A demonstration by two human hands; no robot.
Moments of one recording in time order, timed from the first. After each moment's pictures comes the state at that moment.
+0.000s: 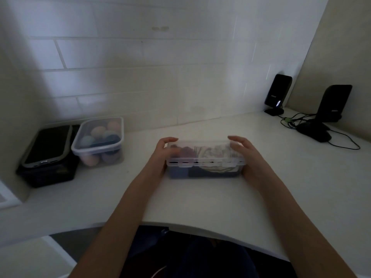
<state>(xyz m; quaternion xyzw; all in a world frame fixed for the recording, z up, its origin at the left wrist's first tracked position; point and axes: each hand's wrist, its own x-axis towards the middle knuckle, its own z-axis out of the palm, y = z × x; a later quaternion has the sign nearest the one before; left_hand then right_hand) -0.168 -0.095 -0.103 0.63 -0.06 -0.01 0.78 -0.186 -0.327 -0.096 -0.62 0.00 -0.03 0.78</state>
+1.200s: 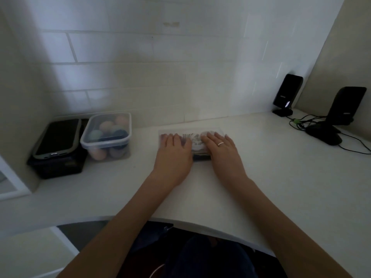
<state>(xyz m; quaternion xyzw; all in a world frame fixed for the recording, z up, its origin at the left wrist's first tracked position) -0.187 -0.107 -0.096 0.96 -0.15 0.25 -0.03 -0.163 -0.263 -0.119 -0.92 -0.17 -0.35 0.08</state>
